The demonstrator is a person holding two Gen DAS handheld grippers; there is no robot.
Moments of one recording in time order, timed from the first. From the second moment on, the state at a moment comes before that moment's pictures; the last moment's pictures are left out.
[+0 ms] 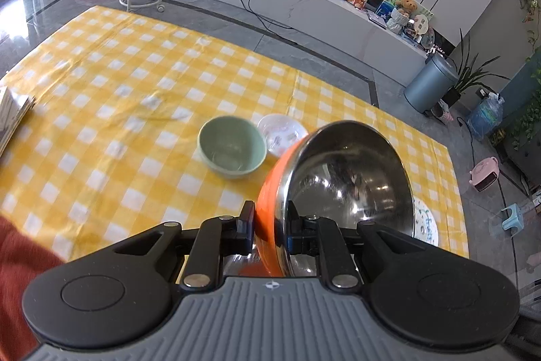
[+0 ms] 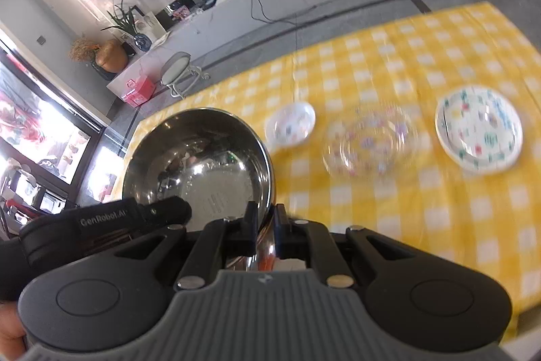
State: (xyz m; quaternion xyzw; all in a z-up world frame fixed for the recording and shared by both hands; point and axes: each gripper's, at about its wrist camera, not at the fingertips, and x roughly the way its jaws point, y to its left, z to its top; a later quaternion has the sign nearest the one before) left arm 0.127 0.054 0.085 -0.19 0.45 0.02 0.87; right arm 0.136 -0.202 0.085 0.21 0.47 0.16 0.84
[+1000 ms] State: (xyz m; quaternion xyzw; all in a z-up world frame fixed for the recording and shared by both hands) left arm 0.090 0.066 0.018 -0.24 0.49 0.03 0.83; right arm 0.083 -0.204 0.028 0.25 0.51 0.12 0.81
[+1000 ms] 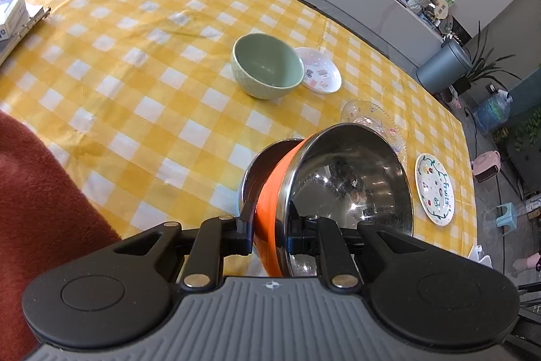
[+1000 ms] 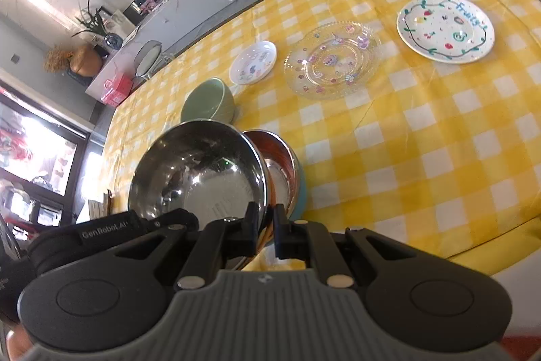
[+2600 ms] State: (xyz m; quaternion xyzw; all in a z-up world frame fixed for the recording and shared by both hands) left arm 0.116 0.065 0.032 -0.16 0.48 0.04 0.86; right arm 0.099 -0.202 0.027 0.25 0.49 0.10 0.83
